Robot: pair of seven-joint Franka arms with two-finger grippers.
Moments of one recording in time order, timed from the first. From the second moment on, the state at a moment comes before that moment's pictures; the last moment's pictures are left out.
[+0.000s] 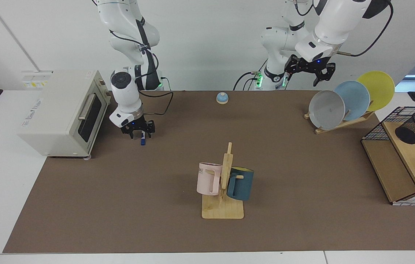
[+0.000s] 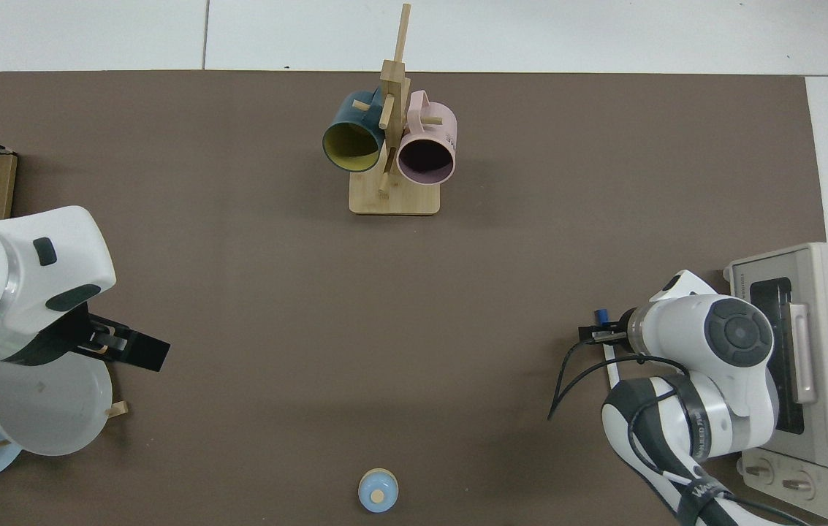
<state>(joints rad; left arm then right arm) -0.24 -0.13 0.03 -1.70 -0.02 1.40 0.12 0.18 0.01 -0.06 -2.48 -0.04 2.51 0.11</state>
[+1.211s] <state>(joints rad) -0.29 -0.15 -0.04 -1.69 -0.11 1.48 0.15 0.18 0.03 -0.05 -2.40 0.01 2.41 0.28</state>
